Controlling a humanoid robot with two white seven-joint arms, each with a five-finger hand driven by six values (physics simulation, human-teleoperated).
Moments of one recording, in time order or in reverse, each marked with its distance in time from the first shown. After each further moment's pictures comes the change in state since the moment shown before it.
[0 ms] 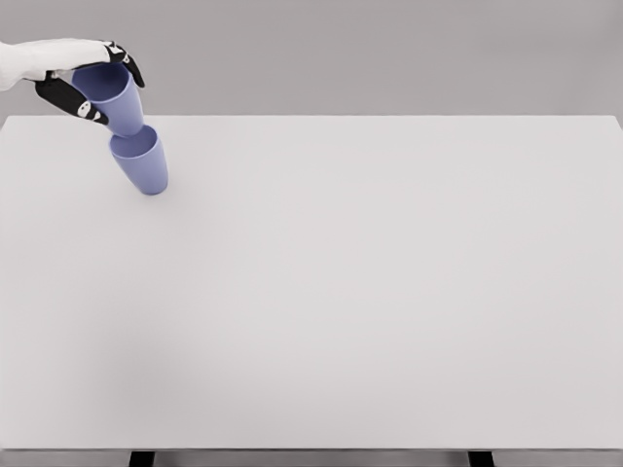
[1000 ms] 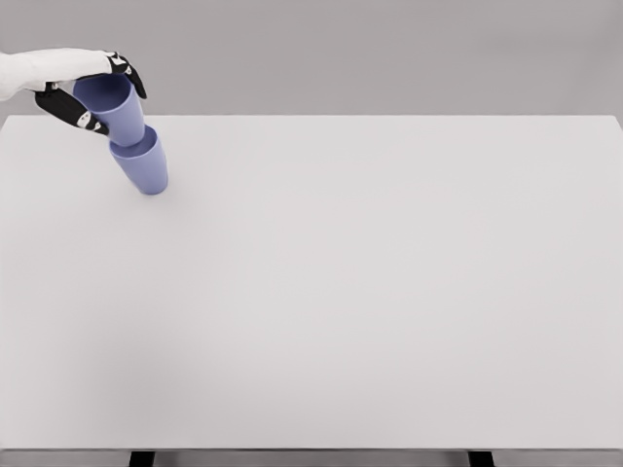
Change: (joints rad) left arm 0.028 0.041 -0.002 -0.078 0.007 -0.001 0.000; right arm 0.000 0.000 0.000 0.000 0.000 0.000 0.000
